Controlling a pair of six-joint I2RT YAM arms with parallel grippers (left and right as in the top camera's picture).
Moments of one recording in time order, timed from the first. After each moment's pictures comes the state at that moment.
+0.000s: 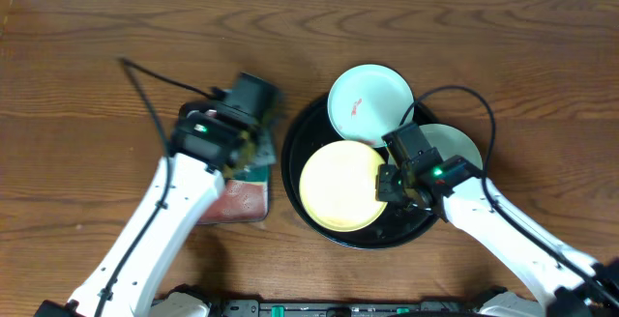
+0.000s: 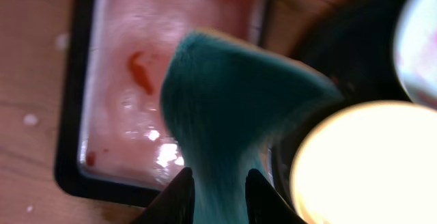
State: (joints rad) left arm -0.44 1.37 1.22 -1.11 -0.16 -0.61; right arm 0.54 1.43 0.80 -0.63 -0.05 0.63
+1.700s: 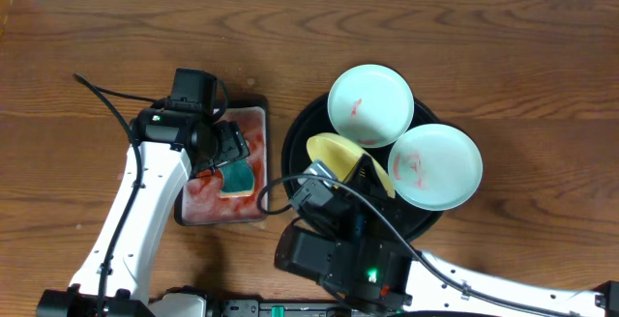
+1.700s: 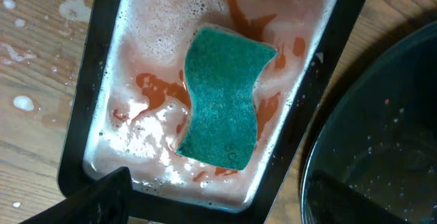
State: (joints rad) left arm -0.12 1.41 1.12 -1.05 0.00 -0.51; right arm 1.31 1.39 1.09 -0.87 1.27 0.03
